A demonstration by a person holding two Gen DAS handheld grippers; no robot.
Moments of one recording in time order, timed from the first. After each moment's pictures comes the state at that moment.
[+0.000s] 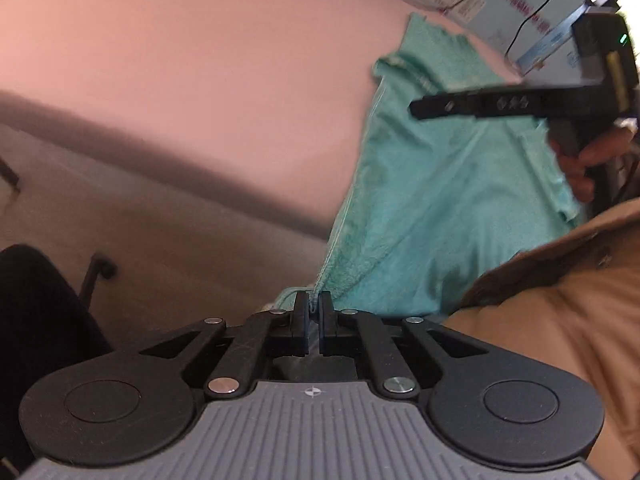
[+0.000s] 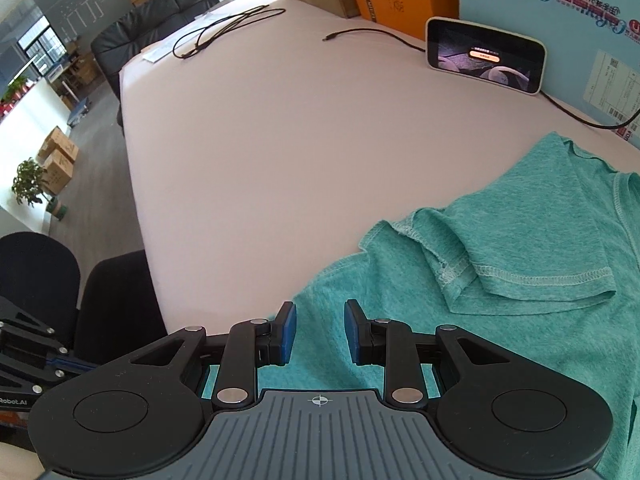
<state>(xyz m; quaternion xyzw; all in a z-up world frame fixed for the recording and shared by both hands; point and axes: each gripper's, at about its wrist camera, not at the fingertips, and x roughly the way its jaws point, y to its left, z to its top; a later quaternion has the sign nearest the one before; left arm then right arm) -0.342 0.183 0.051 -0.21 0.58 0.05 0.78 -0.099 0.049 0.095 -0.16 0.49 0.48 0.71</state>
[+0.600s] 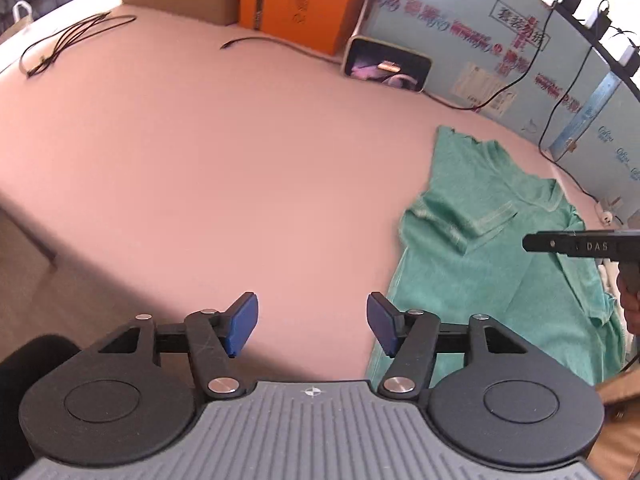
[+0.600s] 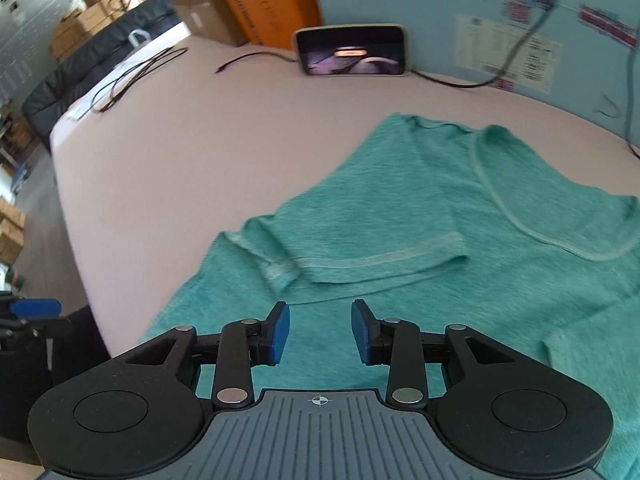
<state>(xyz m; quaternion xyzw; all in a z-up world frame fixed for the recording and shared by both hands) -0.260 0.208 0.104 -0.17 0.45 0.10 0.87 -0.064 -0.034 0.104 -0.09 0.50 0.35 0.79</state>
